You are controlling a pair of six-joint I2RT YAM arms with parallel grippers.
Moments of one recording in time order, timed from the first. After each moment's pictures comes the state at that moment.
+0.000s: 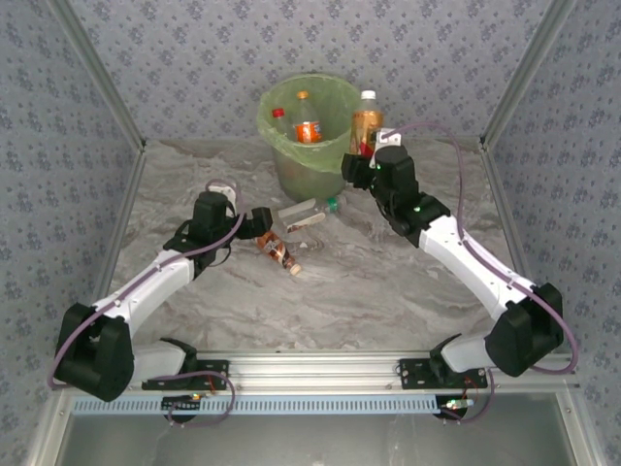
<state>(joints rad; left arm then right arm) -0.40 1.24 0.76 -0.11 0.05 -0.43 0.53 1.37 1.22 -0.15 0.26 0.35</state>
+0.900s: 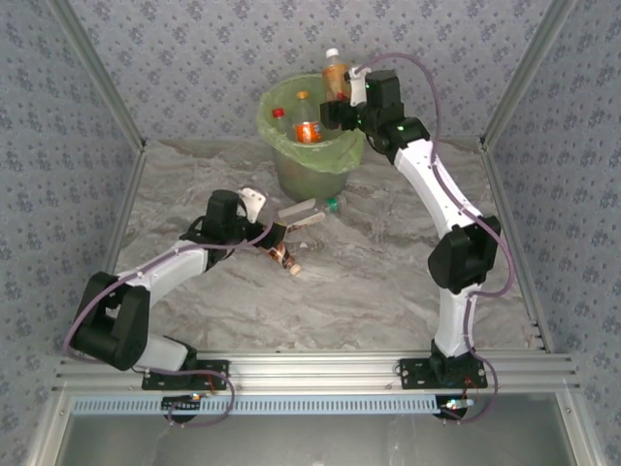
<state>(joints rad) -0.42 1.42 0.78 0.04 0.22 0.08 0.38 1.99 2.09 -0.47 -0.09 0.09</state>
